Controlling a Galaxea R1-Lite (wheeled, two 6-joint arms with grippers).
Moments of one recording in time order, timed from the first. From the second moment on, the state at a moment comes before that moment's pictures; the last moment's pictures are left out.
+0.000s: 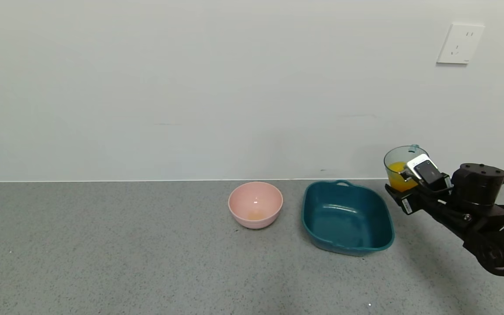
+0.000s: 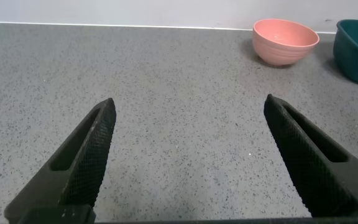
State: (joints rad) left arm 0.00 0.00 0.00 0.01 0.01 -0.07; right arm 0.05 2.04 -0.71 -1.17 -0.02 -0.53
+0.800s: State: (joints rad) left arm 0.00 0.00 0.00 0.01 0.01 -0.07; right arm 0.11 2.04 -0.70 -1.15 -0.04 -0.64
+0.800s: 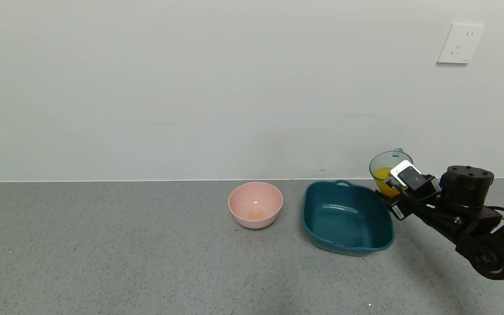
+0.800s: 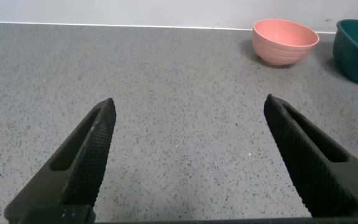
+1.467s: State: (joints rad) left arm 0.00 0.00 0.00 0.01 0.01 -0.07; right arm 0.12 2.03 -0.70 -1.14 -0.04 -0.81
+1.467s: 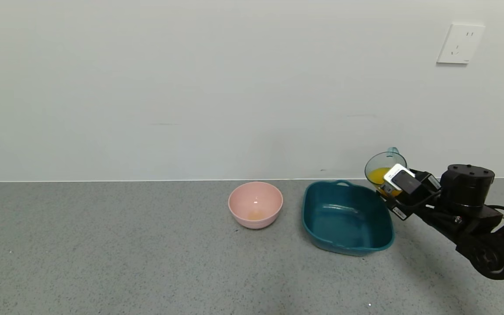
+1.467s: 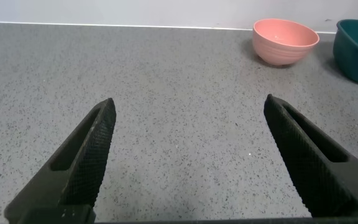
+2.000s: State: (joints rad) left arm 0.00 0.00 0.00 0.01 0.01 -0.07; right arm 0.13 2.03 -0.71 -1.10 -0.07 -0.92
